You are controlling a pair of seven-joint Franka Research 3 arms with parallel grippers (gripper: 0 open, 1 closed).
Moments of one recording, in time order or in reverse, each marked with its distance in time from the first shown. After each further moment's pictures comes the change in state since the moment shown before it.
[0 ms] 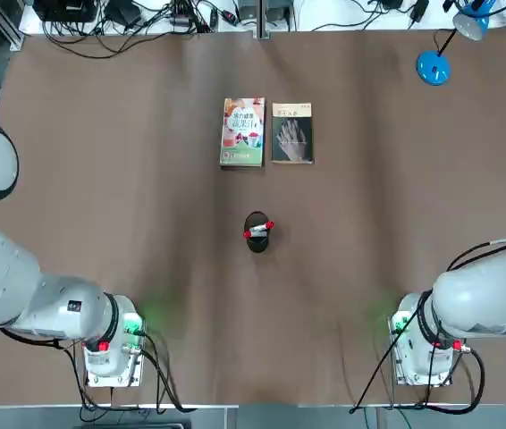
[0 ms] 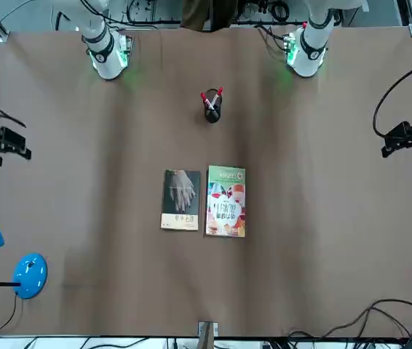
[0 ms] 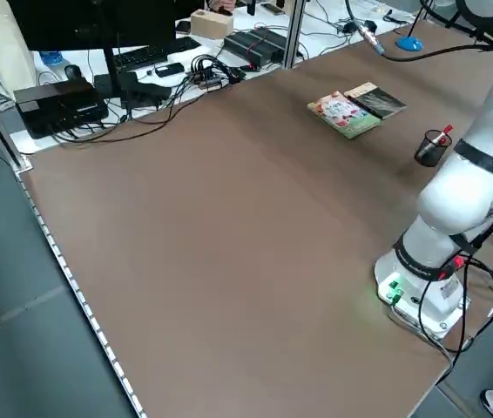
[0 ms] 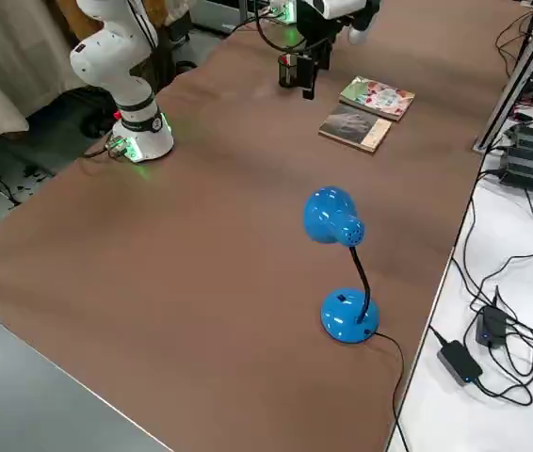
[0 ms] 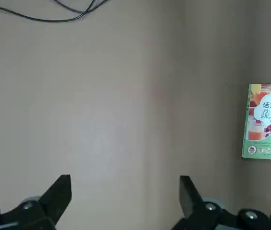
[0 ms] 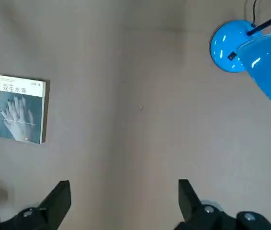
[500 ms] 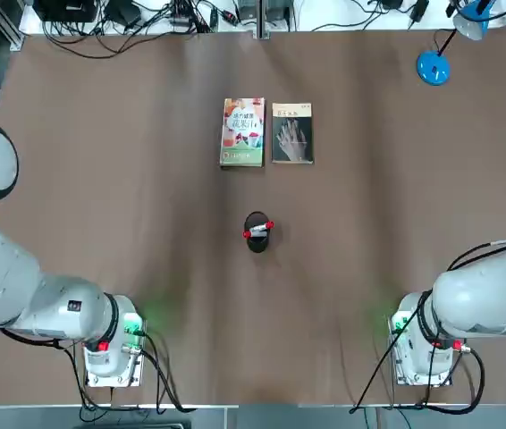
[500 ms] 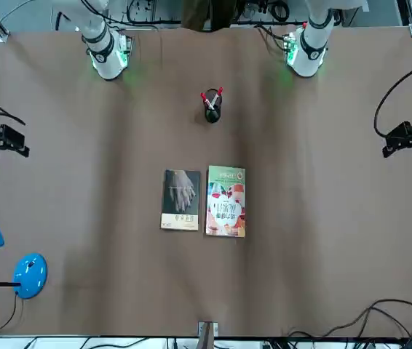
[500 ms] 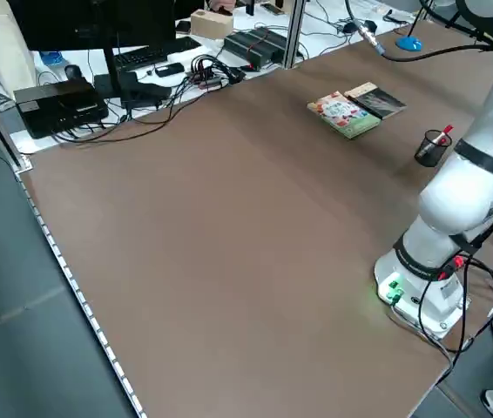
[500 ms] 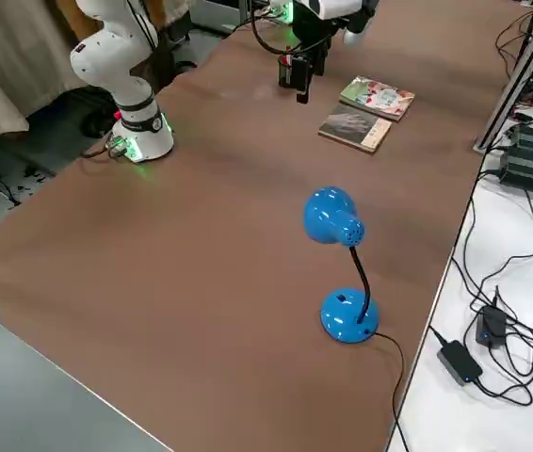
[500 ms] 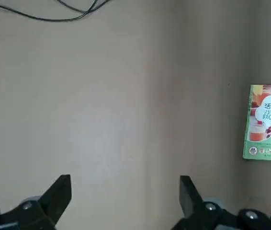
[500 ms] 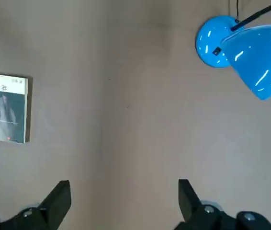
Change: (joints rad) left arm 0.008 0.000 0.001 0.000 0.000 0.000 0.001; right arm 0.000 -0.002 0.005 -0.020 -0.063 0.016 0.017
